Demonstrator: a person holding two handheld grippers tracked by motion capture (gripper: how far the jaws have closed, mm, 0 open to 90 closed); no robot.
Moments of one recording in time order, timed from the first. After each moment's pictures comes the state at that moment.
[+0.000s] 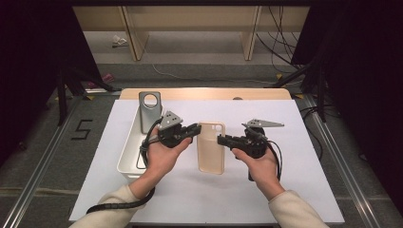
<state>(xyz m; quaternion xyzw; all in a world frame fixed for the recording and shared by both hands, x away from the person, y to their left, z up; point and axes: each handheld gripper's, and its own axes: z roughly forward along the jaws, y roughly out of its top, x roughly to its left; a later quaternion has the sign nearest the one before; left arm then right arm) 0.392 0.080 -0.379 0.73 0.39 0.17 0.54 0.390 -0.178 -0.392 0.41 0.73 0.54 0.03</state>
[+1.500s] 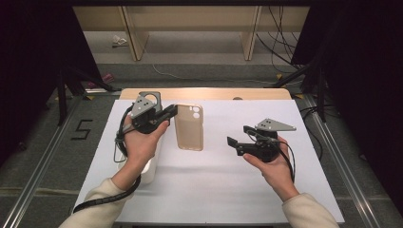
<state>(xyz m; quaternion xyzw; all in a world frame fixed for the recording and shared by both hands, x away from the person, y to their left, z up) 0.400 0.134 -0.337 0.67 0.42 0.24 0.57 0.385 -0.207 -0.389 0.39 0.75 0.51 0.17</state>
